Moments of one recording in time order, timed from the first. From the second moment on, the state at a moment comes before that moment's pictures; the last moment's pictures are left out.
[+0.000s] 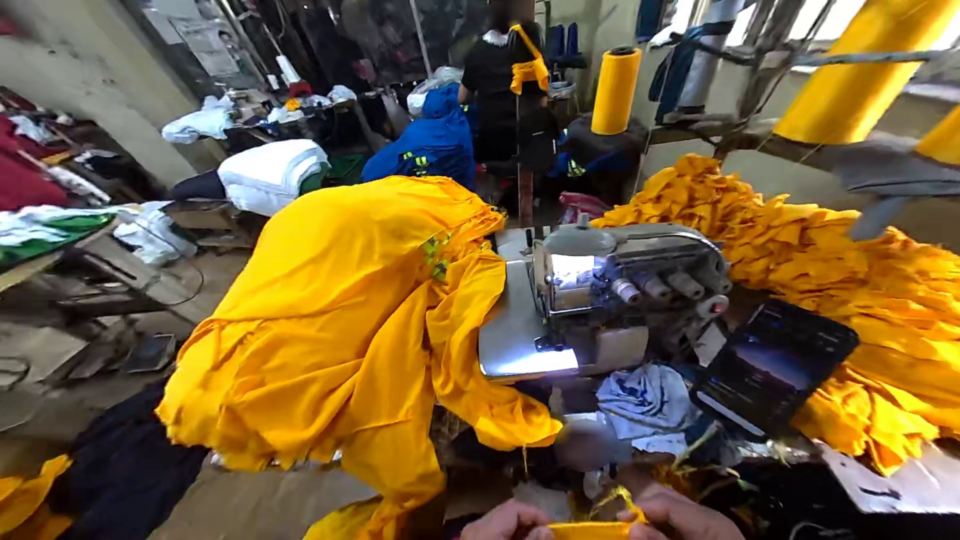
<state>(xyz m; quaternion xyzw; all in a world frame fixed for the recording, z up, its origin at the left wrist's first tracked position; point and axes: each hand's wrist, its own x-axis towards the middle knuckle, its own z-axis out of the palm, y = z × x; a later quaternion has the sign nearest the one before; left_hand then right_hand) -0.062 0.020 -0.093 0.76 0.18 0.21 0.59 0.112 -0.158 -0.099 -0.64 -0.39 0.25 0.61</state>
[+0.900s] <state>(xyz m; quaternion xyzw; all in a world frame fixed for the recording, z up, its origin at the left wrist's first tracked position) -0.029 0.002 -0.079 0.72 0.16 0.23 0.63 0.086 -0.133 -0.099 -0.68 -0.40 0.13 0.60</state>
